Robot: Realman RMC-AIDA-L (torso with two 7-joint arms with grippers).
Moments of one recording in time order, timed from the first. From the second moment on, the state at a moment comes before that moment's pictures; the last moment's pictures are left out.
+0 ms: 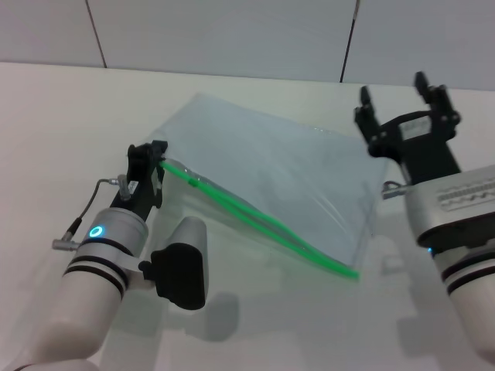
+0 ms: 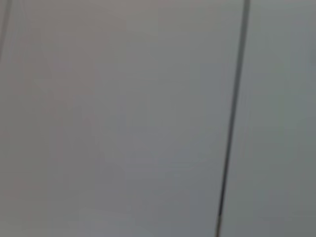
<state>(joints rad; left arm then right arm) -0.48 -2.04 2.86 0.72 1.33 -1.02 -1.09 0.53 2.03 -2.88 -0.81 -1.46 1.17 2.41</state>
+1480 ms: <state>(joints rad) -0.49 -2.03 2.86 0.72 1.40 -1.10 -1.15 0.54 1.95 -2.88 -1.15 -1.60 0.64 2.01</state>
